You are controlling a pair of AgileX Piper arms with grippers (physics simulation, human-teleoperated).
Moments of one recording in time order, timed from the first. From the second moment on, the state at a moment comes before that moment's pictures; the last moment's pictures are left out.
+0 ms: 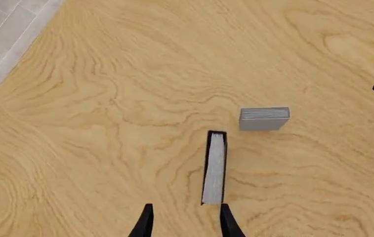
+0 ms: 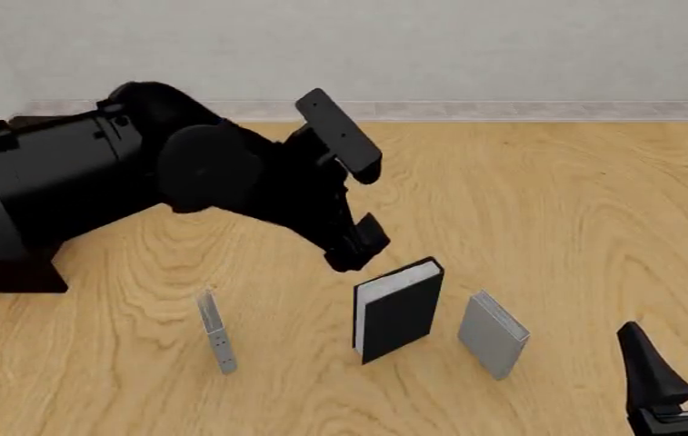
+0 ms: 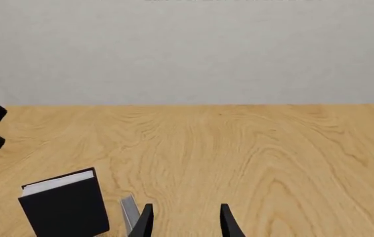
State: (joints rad) left arm -0.81 1.52 -1.36 0.70 0.25; right arm 0.05 0.02 0.00 0.02 0.03
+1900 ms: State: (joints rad) left arm -0.84 1.88 -1.44 0.71 0.24; right arm 0.07 0.02 0.00 0.02 0.00
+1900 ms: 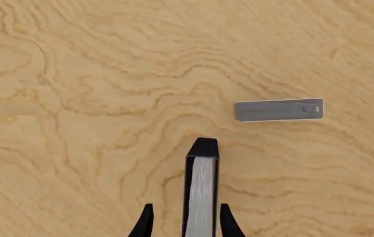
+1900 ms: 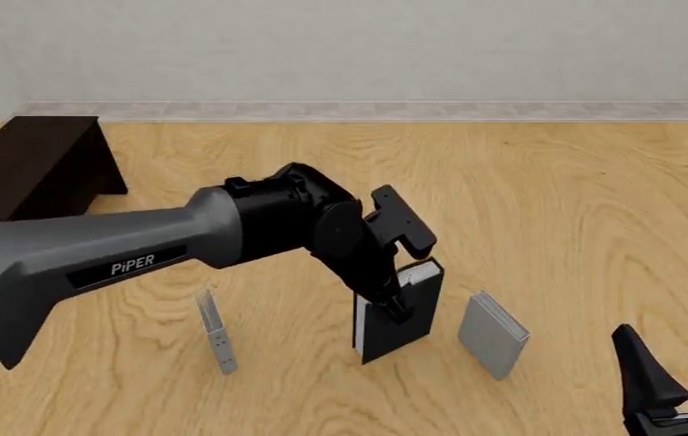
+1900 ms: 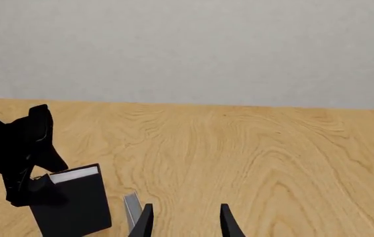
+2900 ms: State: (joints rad) left arm -0.84 1.93 -1.45 0.73 0.24; right arm 0.07 0.03 0.00 0.01 0.00
